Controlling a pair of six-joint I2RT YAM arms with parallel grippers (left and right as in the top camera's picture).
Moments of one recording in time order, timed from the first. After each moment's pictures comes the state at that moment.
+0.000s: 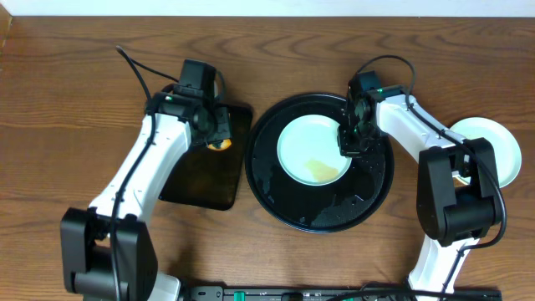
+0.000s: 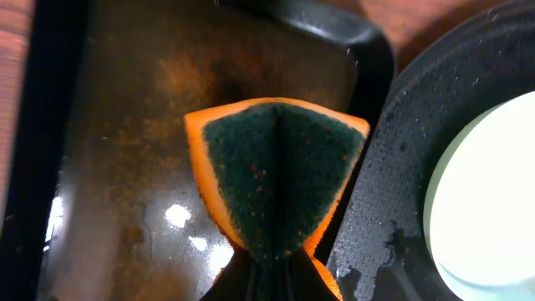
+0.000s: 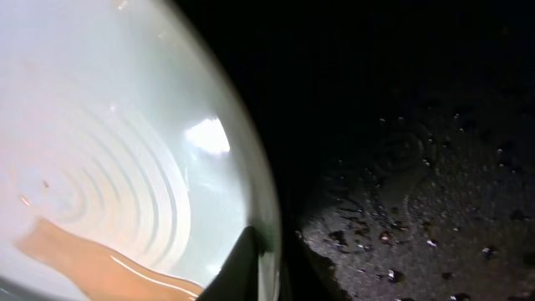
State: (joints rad) left arm -0.20 1.66 1.26 -0.86 0.09 -0.34; right arm 0.25 2.03 1.35 -0.90 -0.14 0.22
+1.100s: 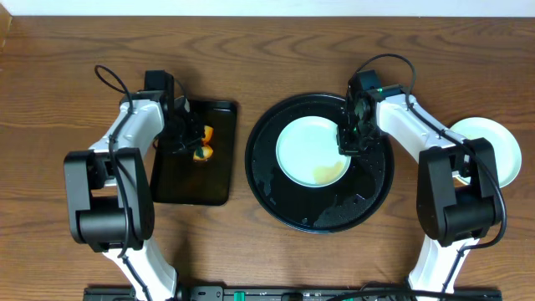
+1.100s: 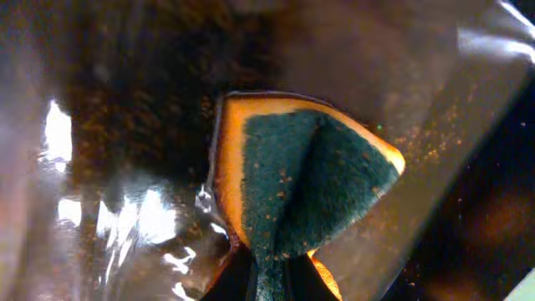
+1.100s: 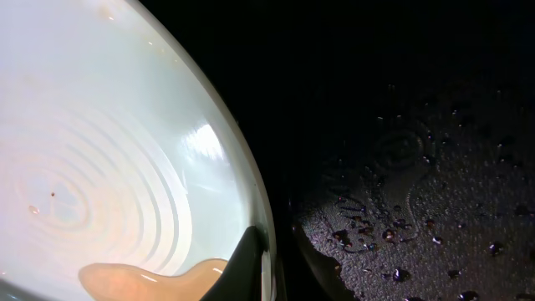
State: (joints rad) left arm 0.04 1.94 1.25 -0.79 0.28 -0.33; right arm 0.25 2.03 1.36 -0.90 -0.14 0.22
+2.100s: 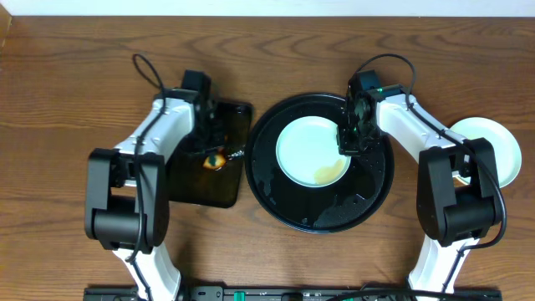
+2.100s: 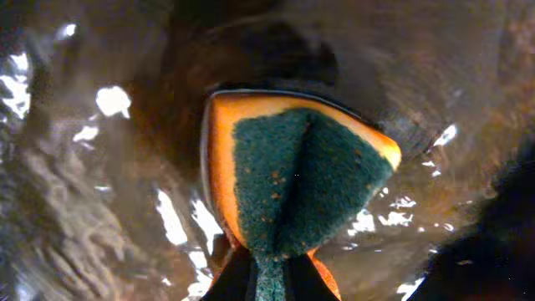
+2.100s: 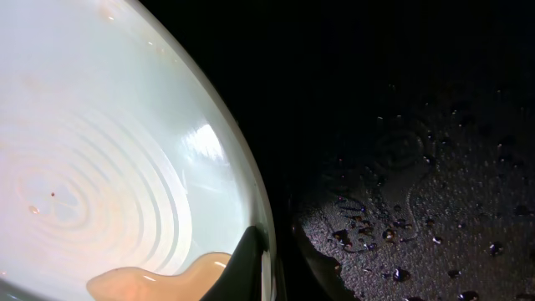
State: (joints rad) left arm -0.12 1.94 1.28 -0.90 0.12 -0.33; right arm 0.25 2.03 1.36 -0.90 -0.14 0.22
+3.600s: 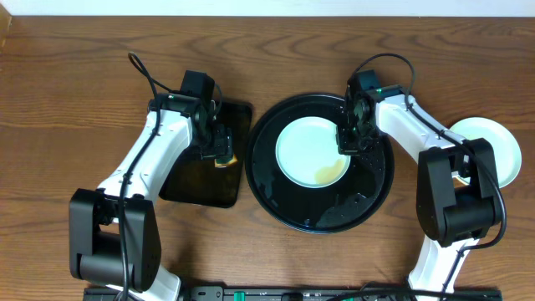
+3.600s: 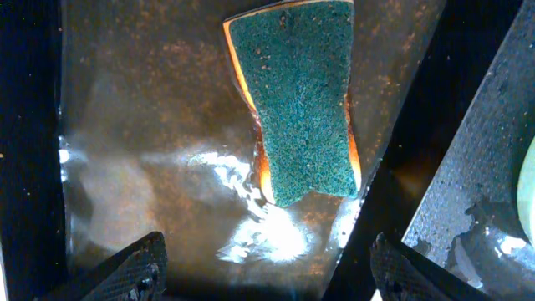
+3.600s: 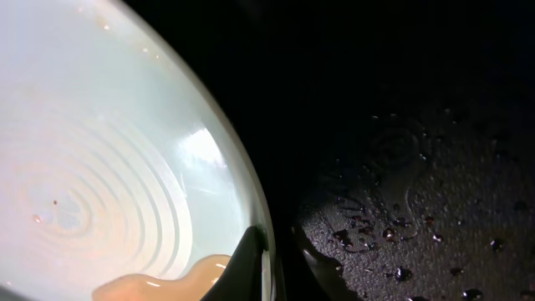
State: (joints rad) left arm -0.19 1.73 1.24 -0.98 0.07 -0.27; right arm 0.25 2.02 1.36 -0.88 -0.14 0.22
